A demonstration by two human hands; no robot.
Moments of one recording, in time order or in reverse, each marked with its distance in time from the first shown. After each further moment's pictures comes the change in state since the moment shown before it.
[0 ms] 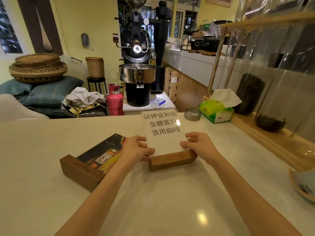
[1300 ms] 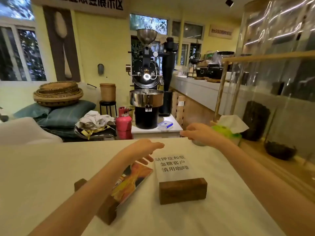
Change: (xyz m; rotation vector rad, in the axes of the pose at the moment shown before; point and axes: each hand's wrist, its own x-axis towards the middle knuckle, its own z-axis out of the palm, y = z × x) left_hand 0.026 0.072 -0.032 0.387 -0.176 0.002; right_hand 0.038 -0.109 -0.032 -0.502 -0.065 -0.183
